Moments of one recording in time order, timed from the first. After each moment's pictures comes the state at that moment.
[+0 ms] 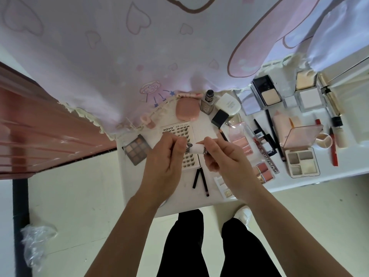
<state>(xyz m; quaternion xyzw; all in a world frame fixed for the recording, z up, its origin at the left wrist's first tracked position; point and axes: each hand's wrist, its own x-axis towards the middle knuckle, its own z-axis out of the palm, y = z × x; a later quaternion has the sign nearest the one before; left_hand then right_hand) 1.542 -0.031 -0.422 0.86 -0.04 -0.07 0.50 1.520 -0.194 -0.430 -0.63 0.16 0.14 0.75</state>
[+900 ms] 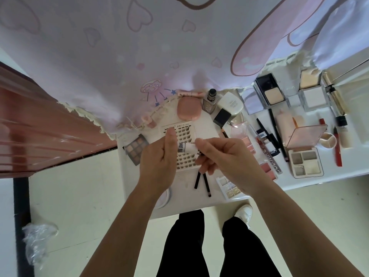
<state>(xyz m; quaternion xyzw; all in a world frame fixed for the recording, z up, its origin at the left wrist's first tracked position) 1.554 -0.029 -0.422 0.88 0.02 -0.07 0.48 1.537 -0.197 -0.412 -0.62 0.15 0.22 0.74</state>
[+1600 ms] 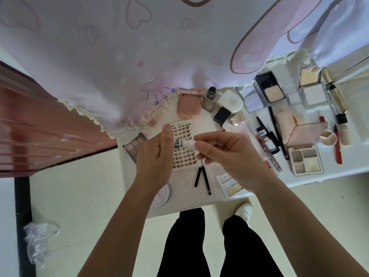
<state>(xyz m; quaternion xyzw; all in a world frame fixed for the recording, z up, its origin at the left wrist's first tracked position) 1.554 -0.031 -0.409 0.86 0.03 -0.04 0.51 1.537 -0.201 -0.411 -0.61 0.14 0.20 0.75</state>
